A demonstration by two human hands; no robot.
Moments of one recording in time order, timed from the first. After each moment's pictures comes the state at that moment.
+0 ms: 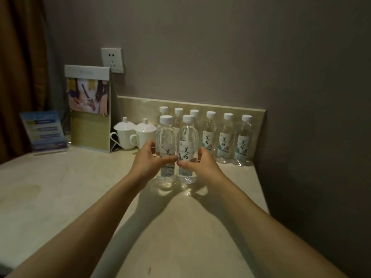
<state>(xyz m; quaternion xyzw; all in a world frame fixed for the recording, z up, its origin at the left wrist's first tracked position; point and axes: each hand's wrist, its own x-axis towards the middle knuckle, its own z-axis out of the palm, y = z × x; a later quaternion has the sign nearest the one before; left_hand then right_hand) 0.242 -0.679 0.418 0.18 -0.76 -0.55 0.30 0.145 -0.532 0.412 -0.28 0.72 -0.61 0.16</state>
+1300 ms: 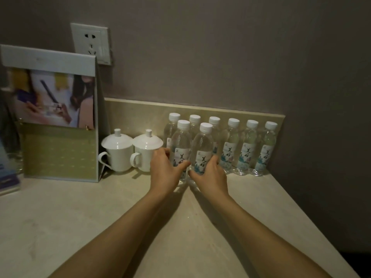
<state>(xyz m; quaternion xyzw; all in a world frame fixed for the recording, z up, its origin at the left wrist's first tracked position) 0.142 -0.783 0.386 0.14 -0.81 -0.47 0.33 0.114 -0.657 0.387 -0.08 0.92 -0.37 -0.12</state>
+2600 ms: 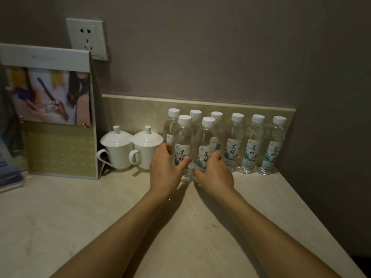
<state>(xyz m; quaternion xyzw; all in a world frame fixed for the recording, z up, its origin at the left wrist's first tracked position) 0.135 -0.776 0.380 0.13 -0.83 -0.40 0.36 0.093 -0.651 0.386 -0.11 0.95 -0.28 -0.11</state>
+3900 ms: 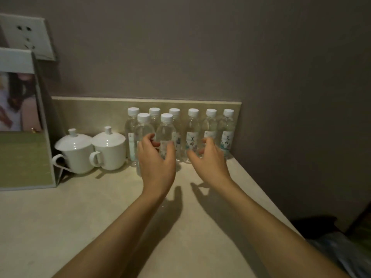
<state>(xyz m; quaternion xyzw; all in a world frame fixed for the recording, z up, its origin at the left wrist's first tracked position) 0.172 -0.693 0.419 0.08 -0.75 -0.52 0.39 0.134 -0.570 0.426 -0.08 0.90 -0.39 -0.19</state>
